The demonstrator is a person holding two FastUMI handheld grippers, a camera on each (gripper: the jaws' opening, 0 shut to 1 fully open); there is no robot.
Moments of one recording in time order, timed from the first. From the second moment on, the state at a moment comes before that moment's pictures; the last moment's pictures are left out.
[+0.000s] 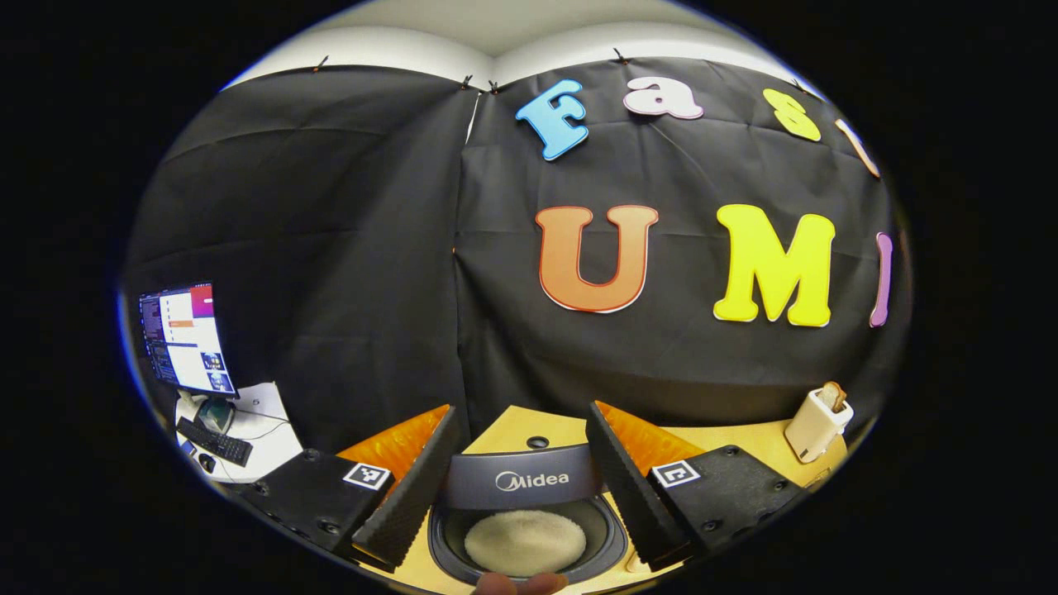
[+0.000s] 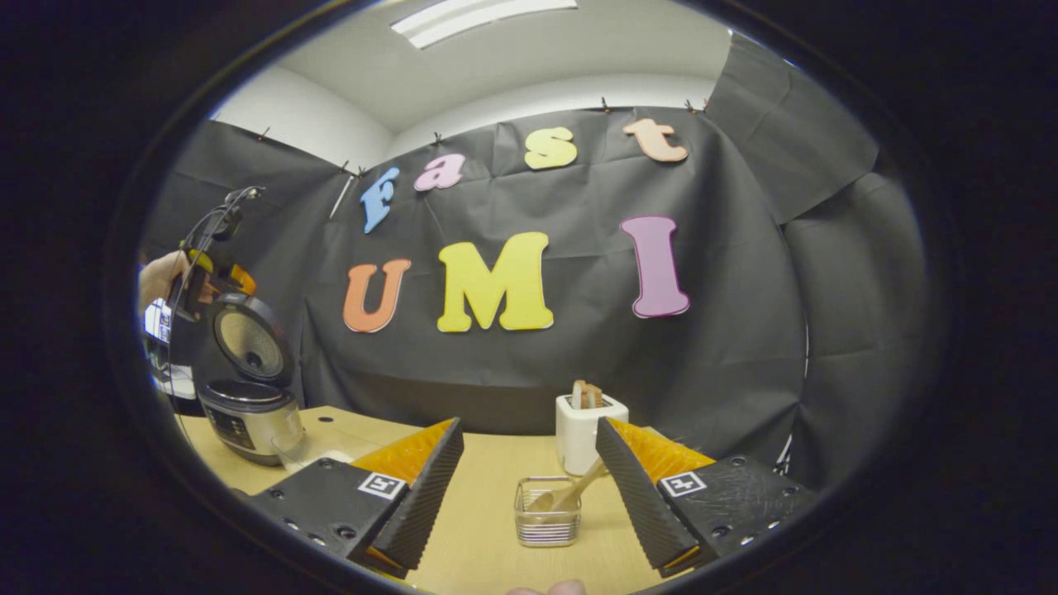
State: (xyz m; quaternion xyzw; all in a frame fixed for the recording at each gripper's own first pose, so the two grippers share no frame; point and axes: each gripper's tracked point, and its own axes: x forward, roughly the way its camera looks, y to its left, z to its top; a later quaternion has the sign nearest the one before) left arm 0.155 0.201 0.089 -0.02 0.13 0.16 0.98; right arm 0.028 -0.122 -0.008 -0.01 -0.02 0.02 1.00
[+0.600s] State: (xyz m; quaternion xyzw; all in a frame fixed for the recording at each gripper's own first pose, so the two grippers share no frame) left arm 0.084 0.163 0.005 0.01 0.09 0.16 0.98; right arm 0.028 -0.093 -0.025 -0.02 0.00 0.04 1.00
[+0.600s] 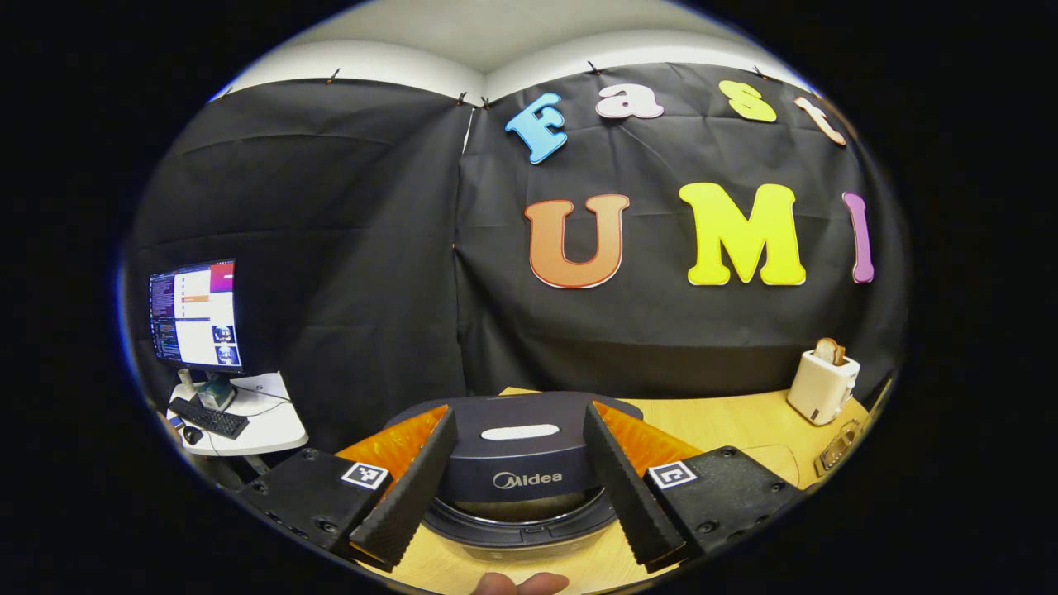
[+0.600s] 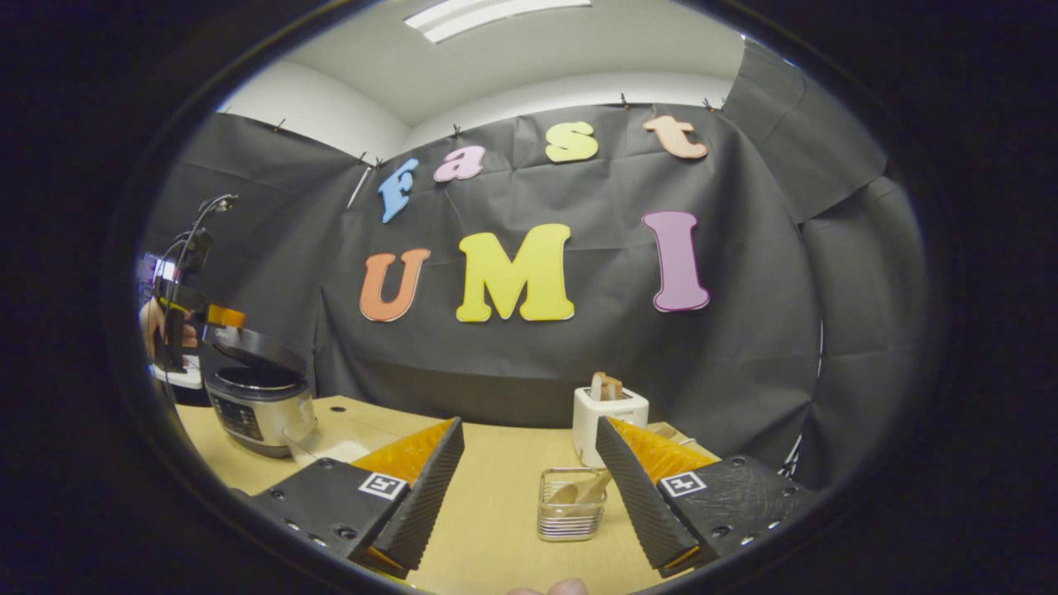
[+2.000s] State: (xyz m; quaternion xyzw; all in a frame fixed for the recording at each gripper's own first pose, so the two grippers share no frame) left arm 0.059 0.155 -0.067 0.02 0.10 0.14 0.98; right arm 0.041 -0.051 -0.066 0.03 0.05 0.06 1.00
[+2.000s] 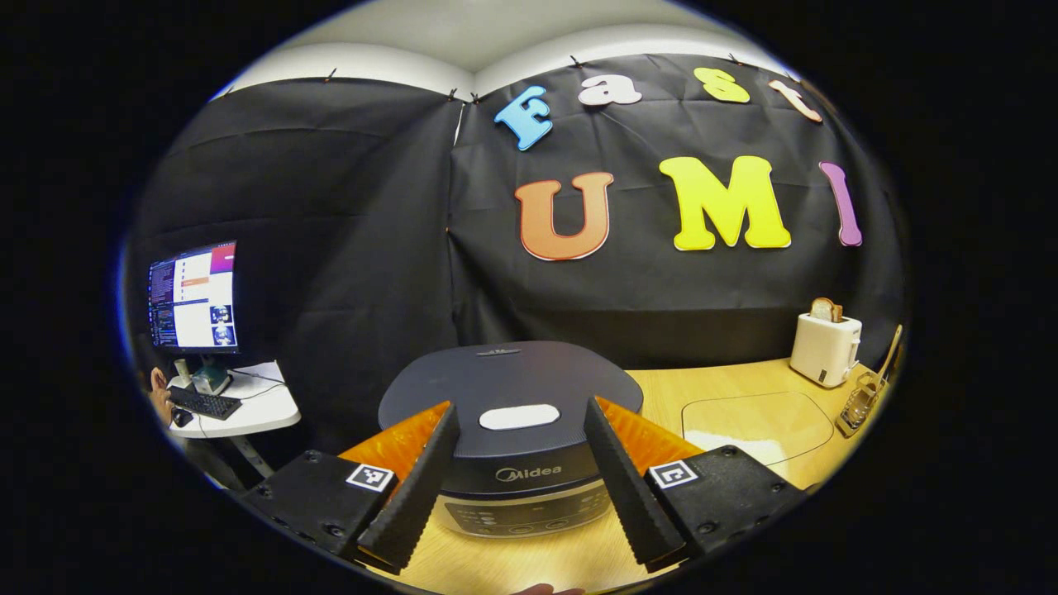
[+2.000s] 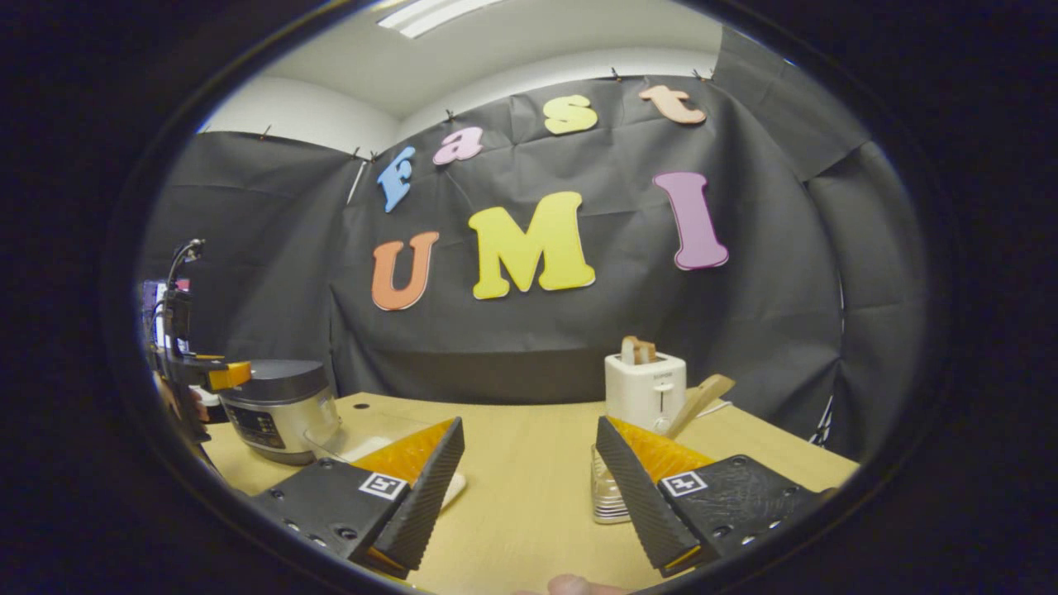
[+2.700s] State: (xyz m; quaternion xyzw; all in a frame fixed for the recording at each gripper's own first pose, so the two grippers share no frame) left arm 0.057 0.139 -0.043 0.02 0.09 0.13 0.99; right arm 0.031 -0.063 -0.036 0.02 0.01 0.04 1.00
